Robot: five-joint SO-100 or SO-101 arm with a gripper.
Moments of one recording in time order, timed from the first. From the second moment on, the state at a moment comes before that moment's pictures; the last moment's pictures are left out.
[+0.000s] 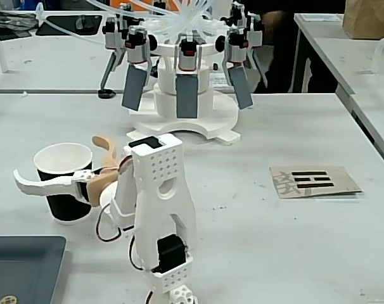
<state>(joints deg) -35.9 83.0 147.9 -76.6 -90.4</state>
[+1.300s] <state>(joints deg) -38.3 70.2 137.2 -75.9 -88.0</state>
